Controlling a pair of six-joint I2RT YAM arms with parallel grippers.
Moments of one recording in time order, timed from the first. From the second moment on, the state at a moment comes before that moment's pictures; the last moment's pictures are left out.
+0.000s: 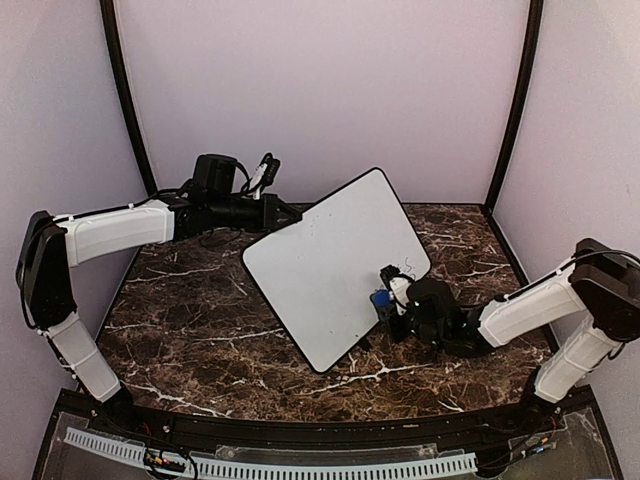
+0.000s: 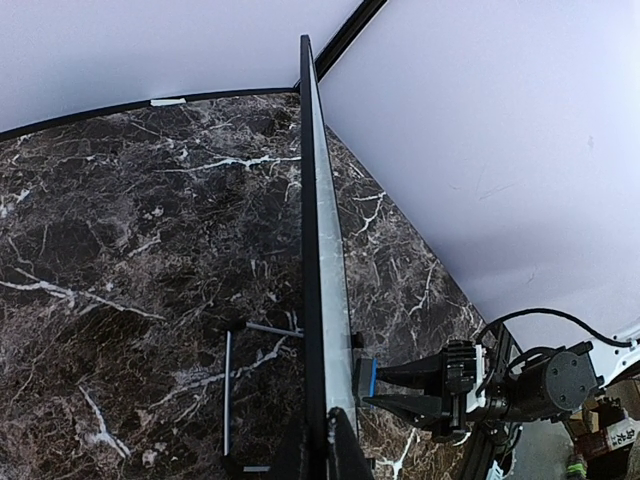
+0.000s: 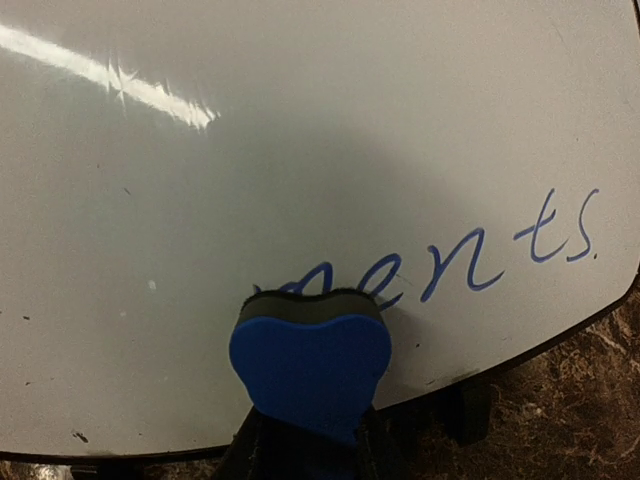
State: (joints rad) left arm -0.57 1.67 1.29 -0.07 0.52 -0.43; right arm 0.92 1.55 0.52 0.47 0.34 0.13
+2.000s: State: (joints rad) left arm -0.57 1.67 1.29 -0.07 0.51 -0.43; right arm 0.86 1.58 0.56 0.52 0.35 0.16
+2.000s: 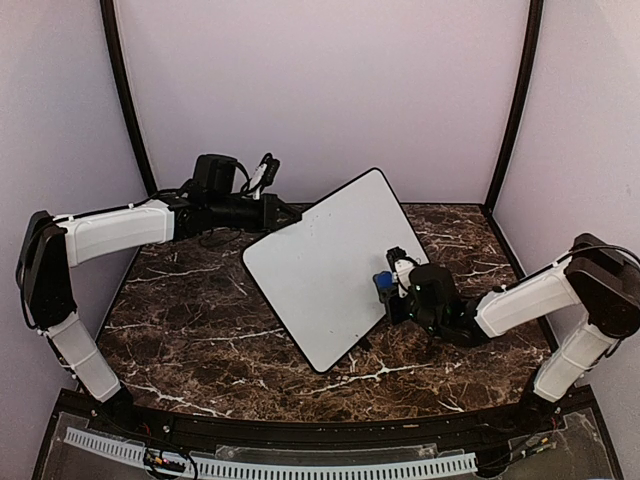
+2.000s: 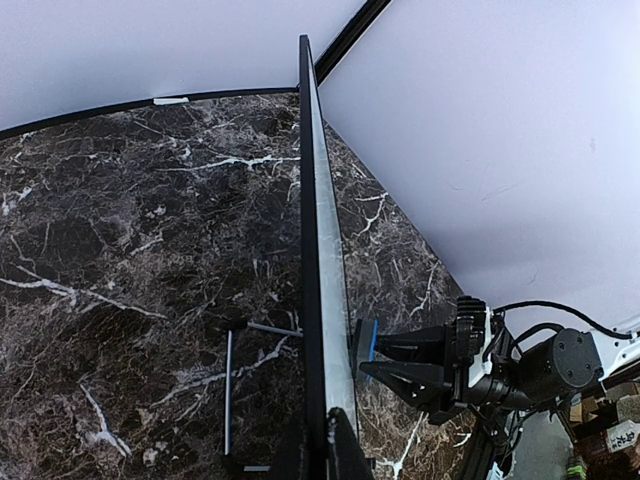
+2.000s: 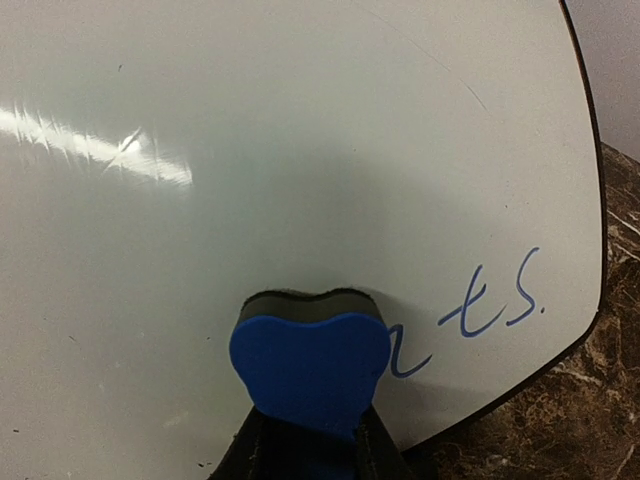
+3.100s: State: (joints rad) left arm -0.57 1.68 1.31 -0.09 0.49 -0.39; right arm 0.89 1.69 1.00 0.33 0.31 0.19
